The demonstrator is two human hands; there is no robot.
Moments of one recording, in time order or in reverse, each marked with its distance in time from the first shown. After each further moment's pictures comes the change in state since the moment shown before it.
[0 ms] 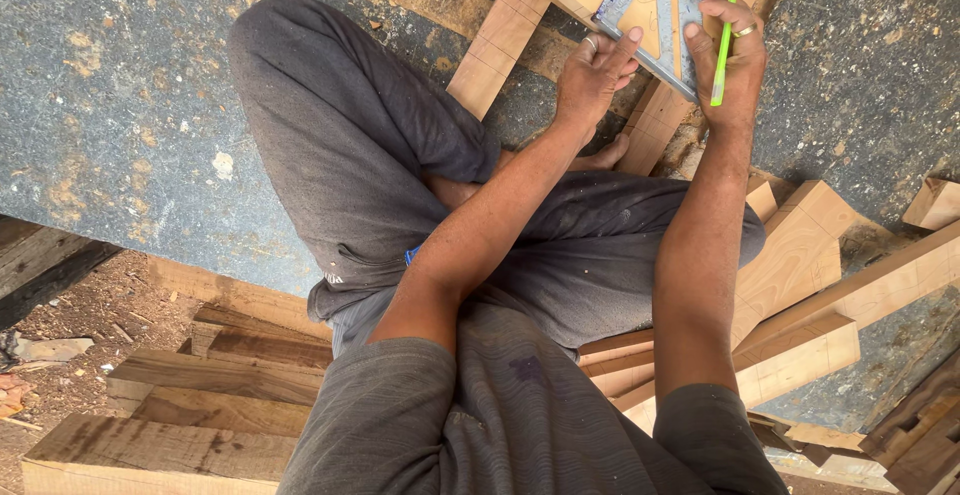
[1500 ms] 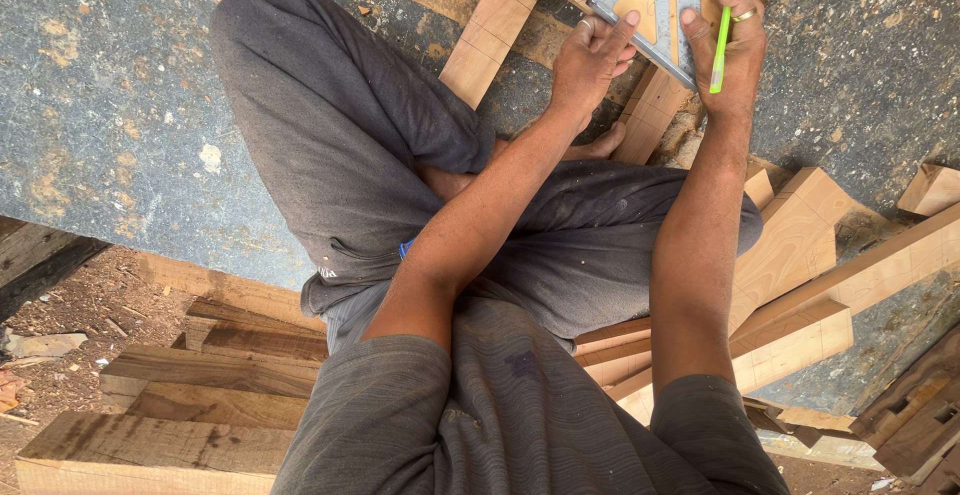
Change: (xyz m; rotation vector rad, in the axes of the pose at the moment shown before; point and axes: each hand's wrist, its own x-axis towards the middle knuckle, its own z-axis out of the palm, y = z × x) left_hand 0.004 -0.002 -0.001 0.045 -0.022 0.011; right_hand -0.001 0.015 -0.004 -0.077 -0.007 -0.038
